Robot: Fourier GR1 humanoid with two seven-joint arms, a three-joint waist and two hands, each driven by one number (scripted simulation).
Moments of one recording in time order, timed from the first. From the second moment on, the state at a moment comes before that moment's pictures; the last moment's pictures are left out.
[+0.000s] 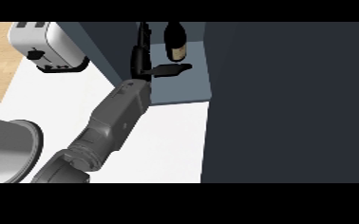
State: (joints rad) left arm -1.09 0.00 0.01 -0.10 0.45 0.33 -0.86; right arm -0.09 -0.02 0.08 -2.44 -0.15 0.19 0.59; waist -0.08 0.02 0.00
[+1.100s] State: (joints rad) left arm -0.83 0.00 -0.34 -0.45 0.74 0.35 -0.81; right arm -0.12 -0.02 0.10 -2.44 -0.13 0.13 0.64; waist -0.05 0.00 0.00
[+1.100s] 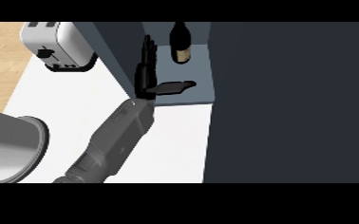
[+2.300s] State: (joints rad) left arm -0.25 0.06 -0.78 -1.43 0.56 0.83 -0.62; right arm -0.03 -0.05 0.05 -2.47 -0.12 0.15 0.60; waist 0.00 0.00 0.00
